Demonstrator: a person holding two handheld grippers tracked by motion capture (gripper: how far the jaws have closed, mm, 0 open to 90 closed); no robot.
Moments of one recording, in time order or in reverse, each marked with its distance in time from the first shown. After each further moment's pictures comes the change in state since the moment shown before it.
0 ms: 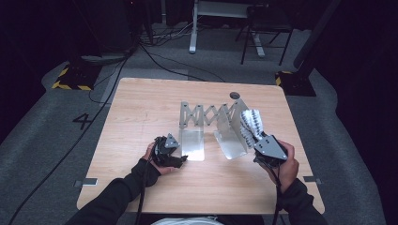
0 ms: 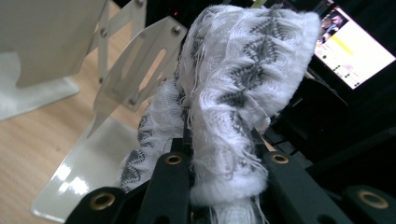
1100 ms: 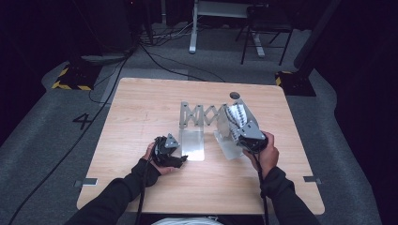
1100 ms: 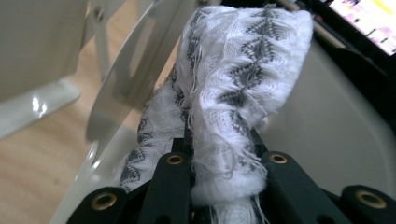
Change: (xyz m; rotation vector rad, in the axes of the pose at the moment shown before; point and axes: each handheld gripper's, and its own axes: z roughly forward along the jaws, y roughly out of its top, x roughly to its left) left arm 0.000 0.000 0.000 0.000 -0.001 0.000; right arm 0.012 0.013 0.063 0.081 0.037 0.111
